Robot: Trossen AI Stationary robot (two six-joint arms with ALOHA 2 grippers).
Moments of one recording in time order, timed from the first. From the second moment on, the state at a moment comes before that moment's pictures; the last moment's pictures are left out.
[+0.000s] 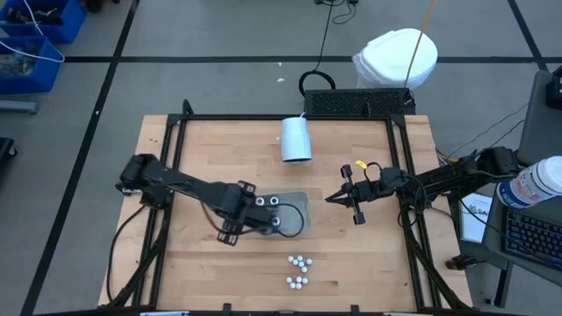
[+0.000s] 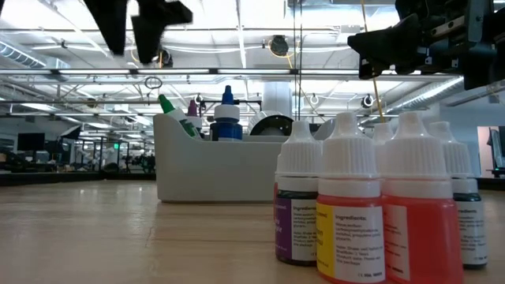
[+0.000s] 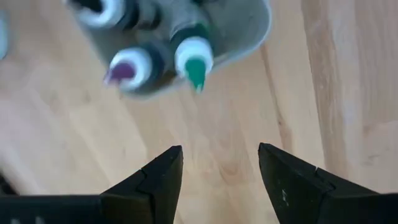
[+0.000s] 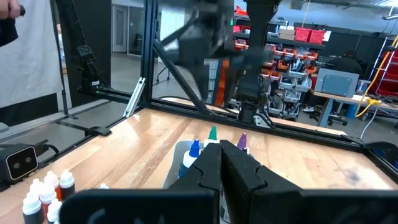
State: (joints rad) left arm -0.32 1.80 1.69 -1.50 -0.12 -0.04; right arm 0.05 1.09 0.18 0.97 -0.18 -0.12
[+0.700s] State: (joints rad) left arm -0.38 1.32 0.89 -0.37 -0.28 -0.05; right arm 0.05 1.09 0.18 0.97 -0.18 -0.13
